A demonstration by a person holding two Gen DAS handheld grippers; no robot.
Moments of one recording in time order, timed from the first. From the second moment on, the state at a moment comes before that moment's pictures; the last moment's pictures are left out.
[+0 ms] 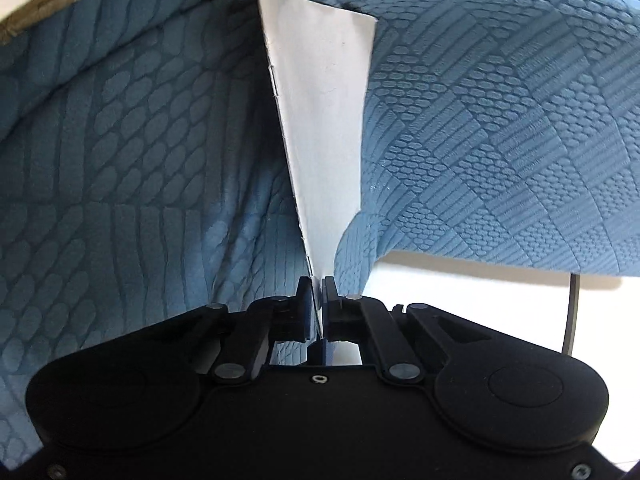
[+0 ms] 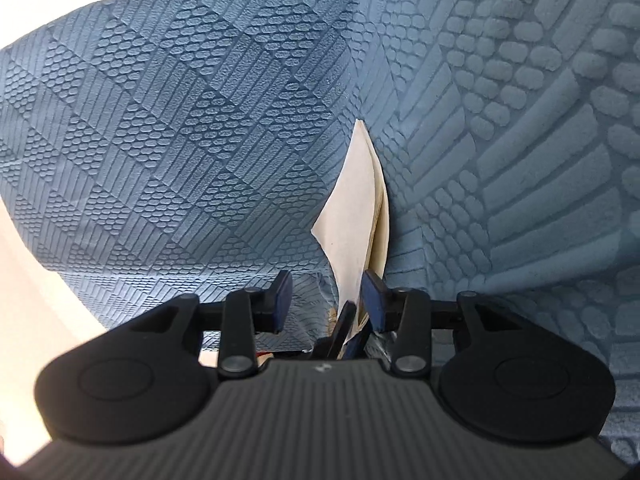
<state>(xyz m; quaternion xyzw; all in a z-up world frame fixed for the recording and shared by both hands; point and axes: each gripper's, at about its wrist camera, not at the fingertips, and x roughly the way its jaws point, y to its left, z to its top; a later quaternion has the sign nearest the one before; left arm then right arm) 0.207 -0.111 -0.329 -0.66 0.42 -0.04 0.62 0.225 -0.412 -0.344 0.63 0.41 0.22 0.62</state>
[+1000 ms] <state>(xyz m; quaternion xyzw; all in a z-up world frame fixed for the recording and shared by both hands) 0.128 -0.057 -0.232 -0.61 0.43 -0.10 0.66 0.221 -0.394 -0.339 0.59 0.45 0.23 0.63</state>
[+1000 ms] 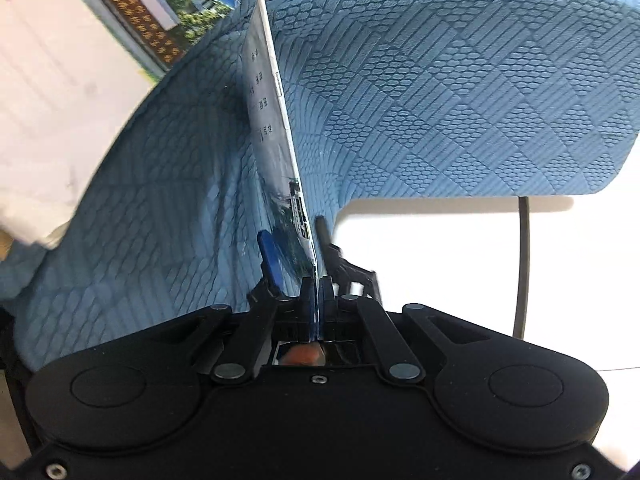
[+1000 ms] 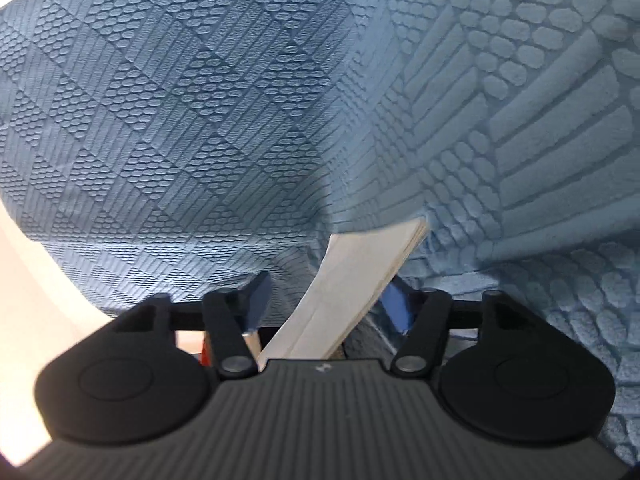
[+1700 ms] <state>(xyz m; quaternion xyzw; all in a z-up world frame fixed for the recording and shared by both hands) 0.091 -0.023 -0.238 -0.59 0.44 -0.10 0.67 0.194 -0.354 -0.305 0.44 0.48 0.28 0.71</state>
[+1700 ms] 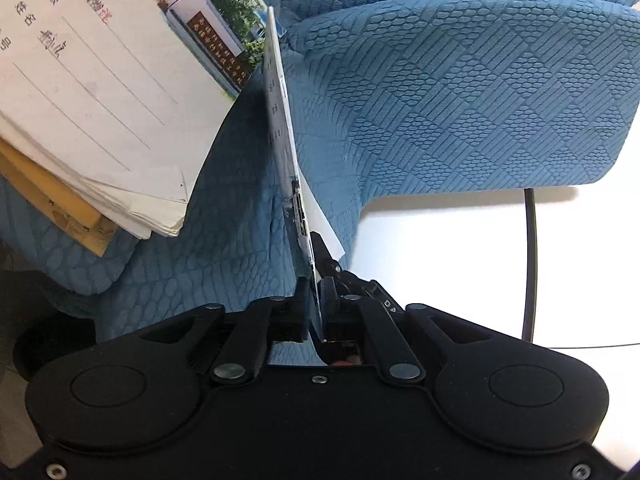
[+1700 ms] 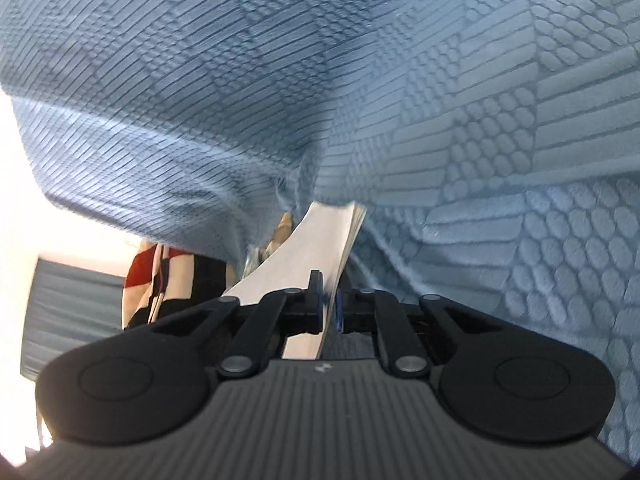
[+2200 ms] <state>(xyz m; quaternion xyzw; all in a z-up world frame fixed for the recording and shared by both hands) 0.079 -0.028 -0.252 -0.58 0.46 -0.10 0.67 0.161 -0.345 -0.283 0.42 0.48 0.26 0.72</state>
